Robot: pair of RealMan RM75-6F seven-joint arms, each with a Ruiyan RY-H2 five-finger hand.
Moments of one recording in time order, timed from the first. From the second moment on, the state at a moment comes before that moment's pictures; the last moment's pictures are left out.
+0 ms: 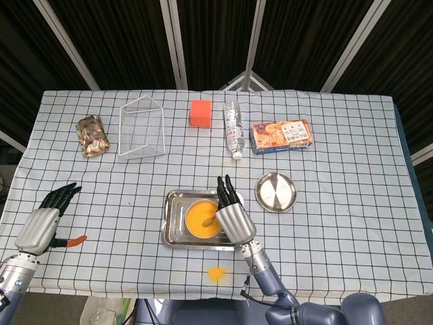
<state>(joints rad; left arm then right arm) -0.23 -1.09 -0.02 -1.78 1.44 1.27 -0.06 0.59 -2.10 0.15 -1.06 -1.61 1.40 -1.15</state>
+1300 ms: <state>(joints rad) -0.23 -1.09 -0.02 -1.78 1.43 1.26 -0.08 0.64 -2.11 0.21 -1.00 -1.57 1.39 -1.11</state>
